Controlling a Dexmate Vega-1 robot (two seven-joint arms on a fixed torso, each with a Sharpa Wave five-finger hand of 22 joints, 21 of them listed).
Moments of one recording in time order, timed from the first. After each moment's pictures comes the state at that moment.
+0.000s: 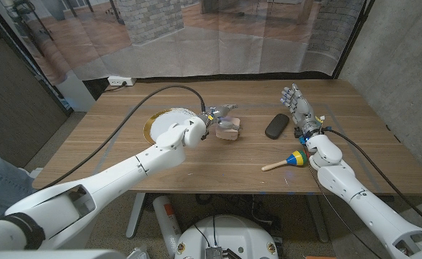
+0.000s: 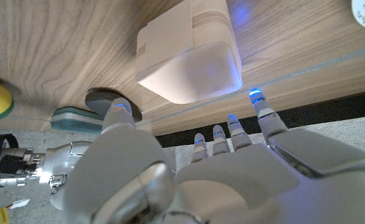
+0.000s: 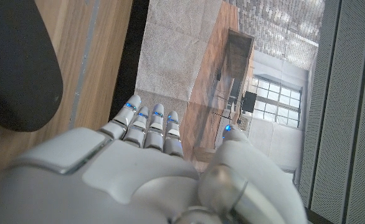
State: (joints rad) left arm 0.57 0.58 0.92 -1.76 0.65 0.43 -0.16; left_hand 0.61 -0.11 0.13 -0.11 0.42 -0.07 -0.10 0.20 0.20 -0.05 0.05 0.21 0.21 0.01 0.08 0.21 0.19 0.17 0.22 0.27 0.19; right arm -0.93 -0.50 -0.32 -1.37 0.64 0.41 -0.01; right_hand 0.30 0.00 0.24 0.04 0.20 0.26 0.02 0.19 0.19 0.25 0.07 0.25 0.19 0.15 0.01 0.20 0.19 0.08 -0.01 0.54 0.17
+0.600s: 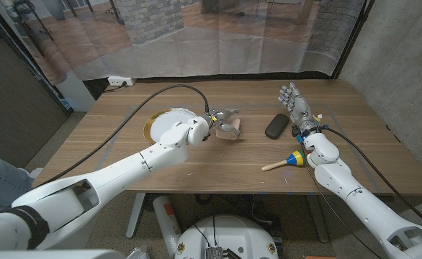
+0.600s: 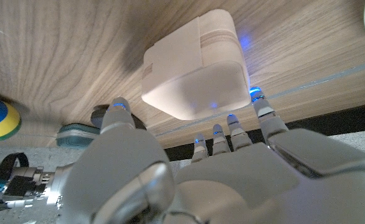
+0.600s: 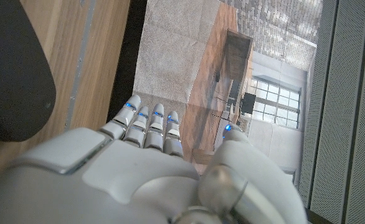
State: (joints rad) left arm 0.53 0.57 0.97 -1.73 0.66 0.44 -0.23; left_hand 0.62 -0.12 0.12 -0.11 0.42 -0.07 -0.11 0.20 0.21 -0.04 0.03 0.21 0.21 0.01 0.08 0.21 0.19 0.19 0.22 0.27 0.19; right arm -0.91 -0.49 -0.33 -1.35 0.64 0.42 -0.01; right_hand 0.30 0.00 0.24 0.03 0.20 0.26 0.02 0.19 0.19 0.25 0.07 0.25 0.19 0.16 0.01 0.20 0.19 0.08 -0.01 0.53 0.17
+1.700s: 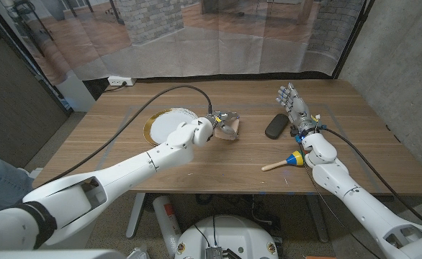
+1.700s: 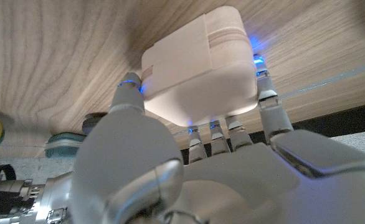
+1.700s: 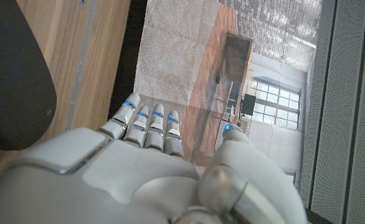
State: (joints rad) left arm 0.50 0.53 1.01 -1.69 0.69 0.50 -0.22; left_hand 0.90 -0.07 0.22 -0.16 0.35 0.14 -0.13 0.29 0.22 0.11 -0.02 0.28 0.25 0.24 0.05 0.27 0.22 0.62 0.21 0.36 0.18; right arm -0.90 -0.47 -0.34 -1.32 0.64 0.43 0.01; right_hand 0.30 0.00 0.24 0.03 0.20 0.26 0.01 0.19 0.19 0.25 0.07 0.24 0.19 0.16 0.01 0.20 0.19 0.11 0.02 0.52 0.17
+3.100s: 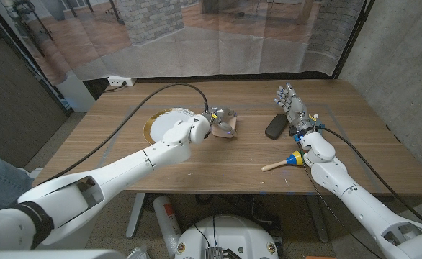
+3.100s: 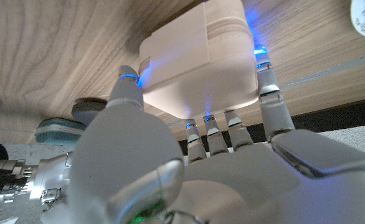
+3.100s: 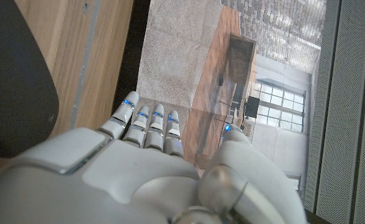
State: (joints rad) left arm 0.50 0.55 0.98 -1.71 0.64 0.49 -0.19; left_hand 0.93 -0.10 0.26 -0.15 0.24 0.24 -0.08 0.32 0.23 0.22 -0.06 0.32 0.29 0.30 0.06 0.30 0.28 0.69 0.21 0.37 0.18; right arm -0.88 -0.47 -0.35 -1.31 0.64 0.42 0.00; right_hand 0.29 0.01 0.23 0.02 0.20 0.26 0.01 0.19 0.19 0.25 0.07 0.24 0.19 0.16 0.01 0.20 0.19 0.11 0.02 0.50 0.17
